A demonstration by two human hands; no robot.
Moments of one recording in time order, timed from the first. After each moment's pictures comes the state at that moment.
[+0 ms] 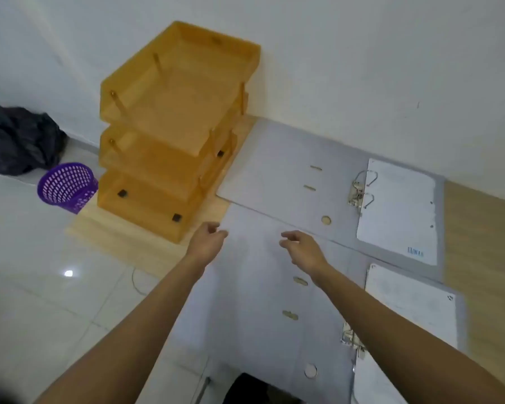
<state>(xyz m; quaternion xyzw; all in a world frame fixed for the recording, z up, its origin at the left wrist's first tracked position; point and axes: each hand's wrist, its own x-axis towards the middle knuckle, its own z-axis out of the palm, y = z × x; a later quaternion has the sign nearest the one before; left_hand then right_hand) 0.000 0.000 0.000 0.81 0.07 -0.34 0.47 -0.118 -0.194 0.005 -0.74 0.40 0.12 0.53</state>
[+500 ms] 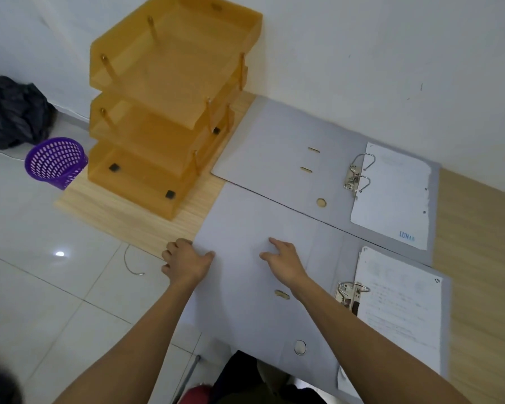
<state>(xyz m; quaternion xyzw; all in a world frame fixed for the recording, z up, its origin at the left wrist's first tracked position) -0.060 0.037 -0.055 0.94 0.11 -0.26 0.20 -0.157 -0.151 -0.021 -0.74 0.39 0.19 0.52</state>
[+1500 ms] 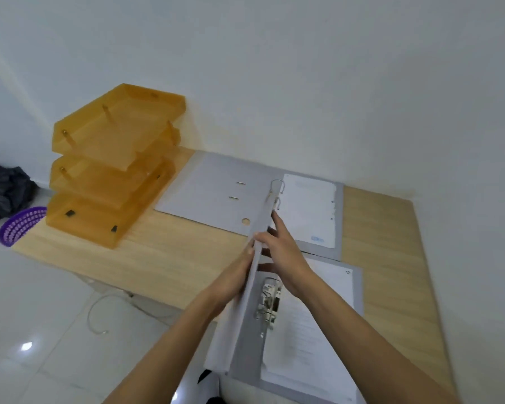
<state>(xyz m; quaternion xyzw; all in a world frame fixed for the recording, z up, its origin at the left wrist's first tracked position) -0.248 -0.136 0.088 0.70 -0.20 -0.43 0.54 -0.300 -0.257 0.131 -0.62 0.30 -0.04 0.73</state>
